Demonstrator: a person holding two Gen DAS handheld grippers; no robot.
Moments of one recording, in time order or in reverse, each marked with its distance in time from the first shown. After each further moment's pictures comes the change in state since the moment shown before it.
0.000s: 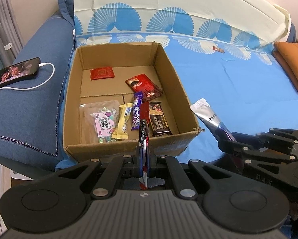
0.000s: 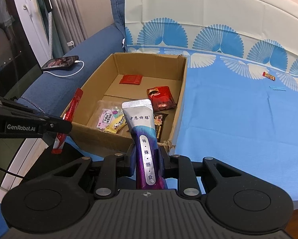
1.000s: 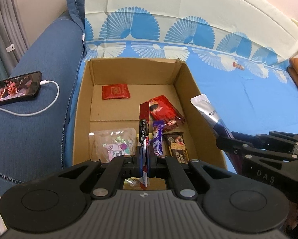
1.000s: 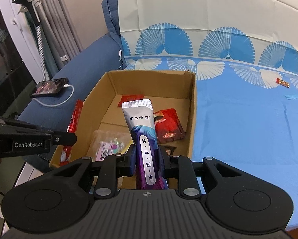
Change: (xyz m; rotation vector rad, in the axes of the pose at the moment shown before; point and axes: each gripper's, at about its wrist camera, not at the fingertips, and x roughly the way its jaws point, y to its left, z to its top) left arm 0.060 0.045 0.075 -0.059 -0.015 0.030; right arm 0.075 -0.007 0.076 0.064 -0.026 0.036
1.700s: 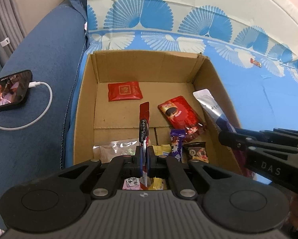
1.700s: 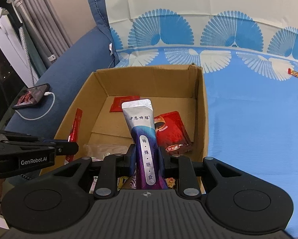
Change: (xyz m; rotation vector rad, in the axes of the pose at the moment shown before) left arm 0.072 0.026 0.032 -0.009 0.065 0.030; right arm 0.082 -0.005 0.035 0.067 0.066 0.002
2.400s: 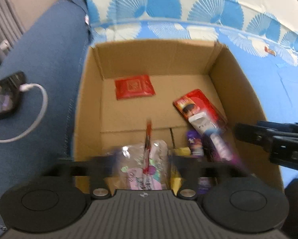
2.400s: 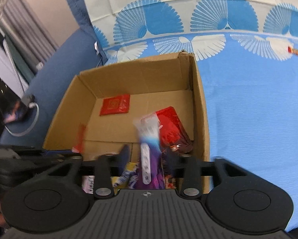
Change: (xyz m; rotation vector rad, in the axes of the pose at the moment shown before) left arm 0.035 0.003 0.006 0.042 0.014 0.091; right arm 0.032 -0.021 0.005 0.131 0.026 0.018
